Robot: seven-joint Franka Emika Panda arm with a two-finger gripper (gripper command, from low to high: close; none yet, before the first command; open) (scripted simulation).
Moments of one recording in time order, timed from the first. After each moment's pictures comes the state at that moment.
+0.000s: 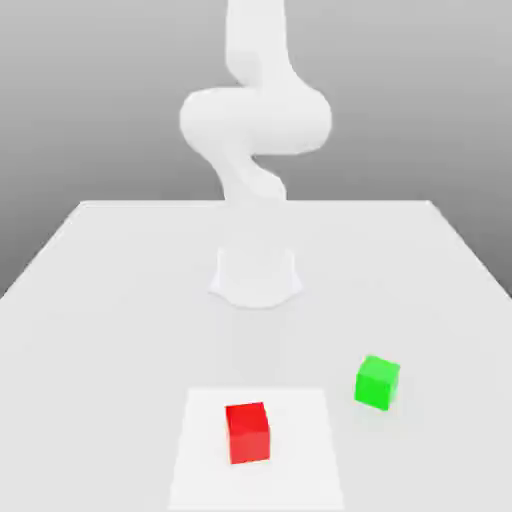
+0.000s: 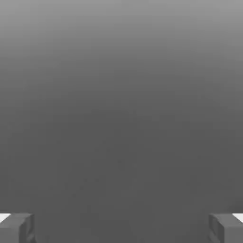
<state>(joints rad) 0.01 -0.71 -0.01 -2.34 0.00 2.35 0.78</state>
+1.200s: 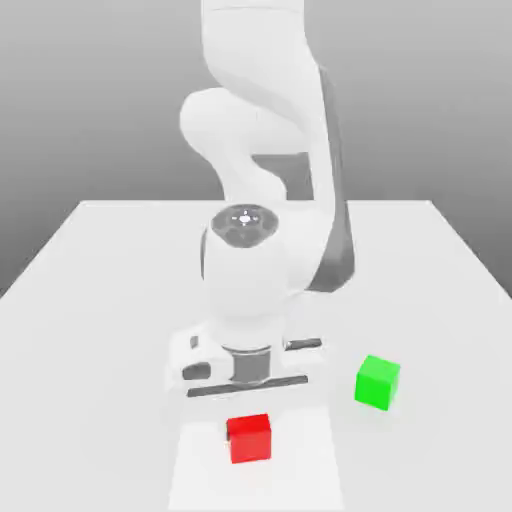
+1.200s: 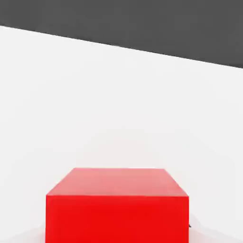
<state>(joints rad) 0.01 0.22 -0.03 -2.67 0.03 2.90 0.56</state>
